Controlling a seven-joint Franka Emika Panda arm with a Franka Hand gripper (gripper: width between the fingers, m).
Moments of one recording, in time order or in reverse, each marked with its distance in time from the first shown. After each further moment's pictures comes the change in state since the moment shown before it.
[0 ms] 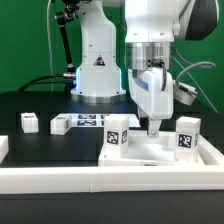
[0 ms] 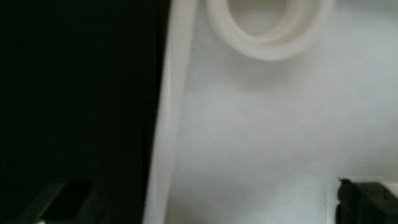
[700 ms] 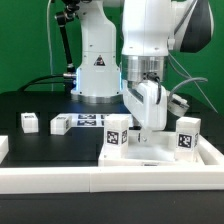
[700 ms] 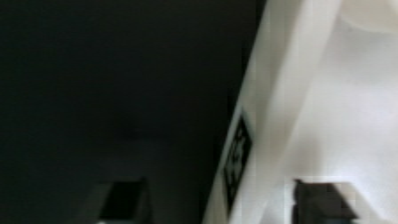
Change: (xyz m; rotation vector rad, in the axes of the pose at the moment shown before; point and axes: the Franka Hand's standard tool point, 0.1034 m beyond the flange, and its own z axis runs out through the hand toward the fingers) arm 0.010 0.014 0.017 -0.030 0.022 -0.043
